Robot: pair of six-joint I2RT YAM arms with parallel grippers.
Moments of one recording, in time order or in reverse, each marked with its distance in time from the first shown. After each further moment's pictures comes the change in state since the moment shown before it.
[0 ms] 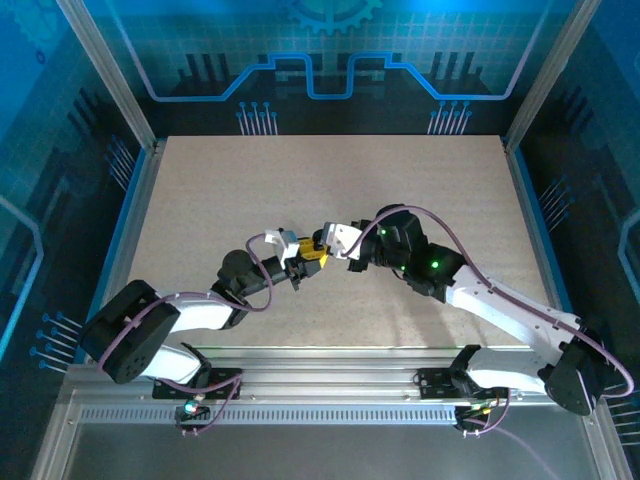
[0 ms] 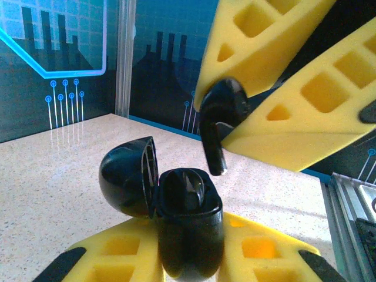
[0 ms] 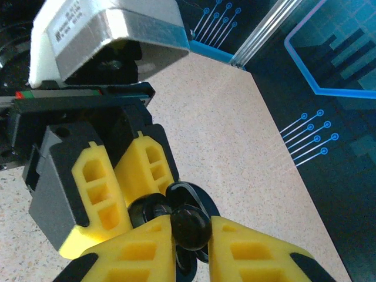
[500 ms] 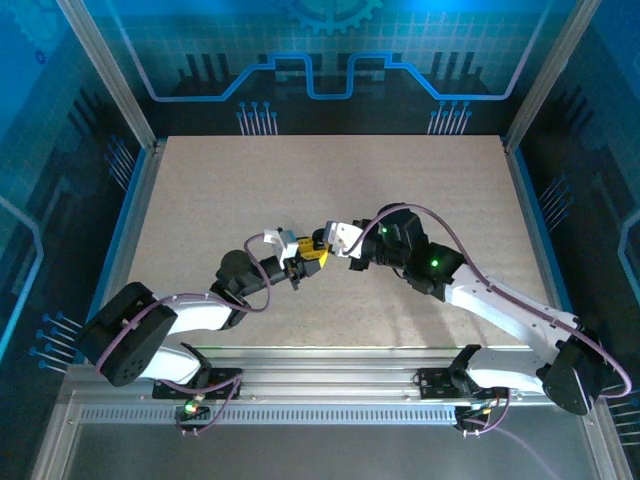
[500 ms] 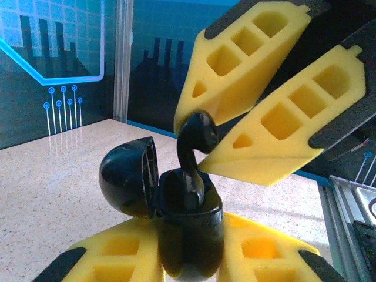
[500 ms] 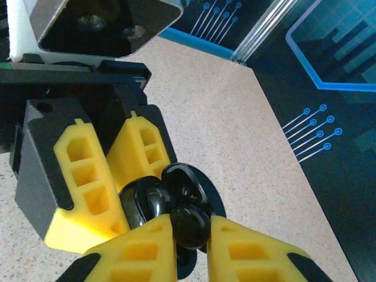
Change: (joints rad) left arm 0.000 -0.017 0.000 -0.003 0.006 0.000; right arm -0.023 0.007 -0.016 0.011 -0.026 0.000
